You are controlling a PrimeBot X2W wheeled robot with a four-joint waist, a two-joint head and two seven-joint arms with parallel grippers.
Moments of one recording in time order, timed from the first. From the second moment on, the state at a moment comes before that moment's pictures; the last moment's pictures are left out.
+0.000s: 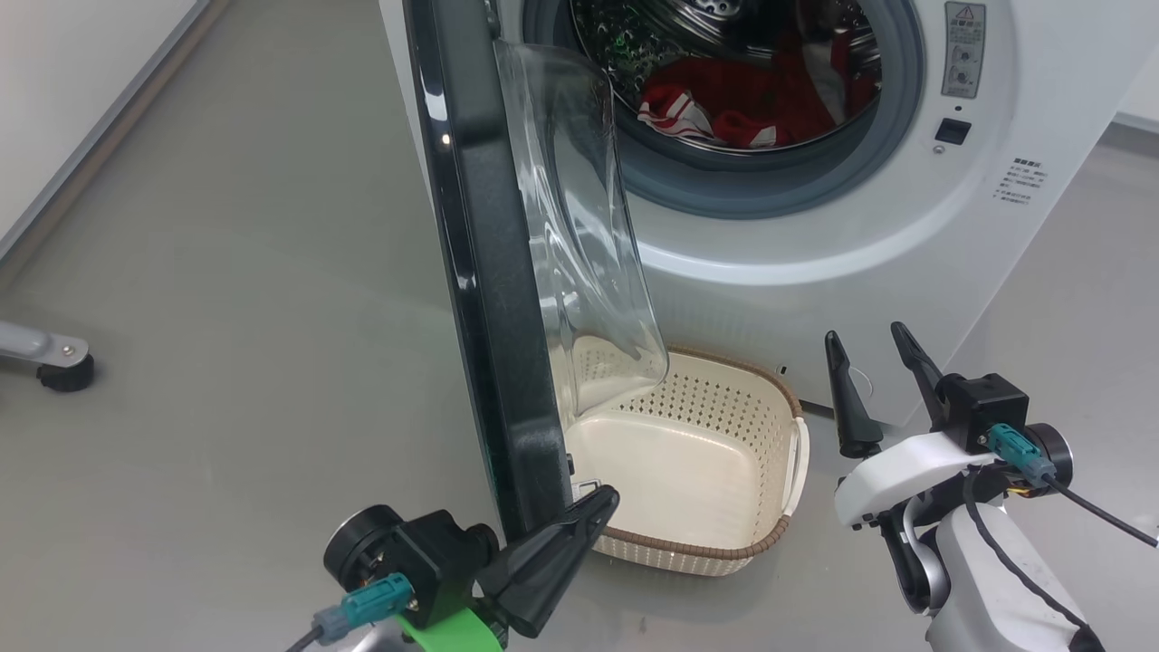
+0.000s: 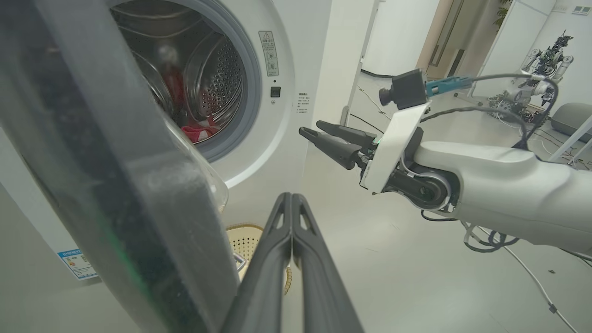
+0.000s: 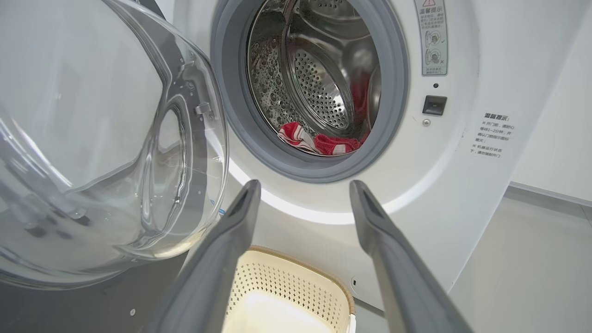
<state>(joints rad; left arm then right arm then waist) -0.09 0.27 -0.70 -0.32 -0.56 -0.13 0.13 -0.25 -0.07 0.19 0.44 0.26 0.02 -0.26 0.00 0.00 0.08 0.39</state>
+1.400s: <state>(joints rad) -0.10 0.21 -0.60 -0.19 -0.59 -0.07 0.04 -0.26 -0.06 0.14 0.47 0.24 0.03 -0.26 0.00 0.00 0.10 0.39</state>
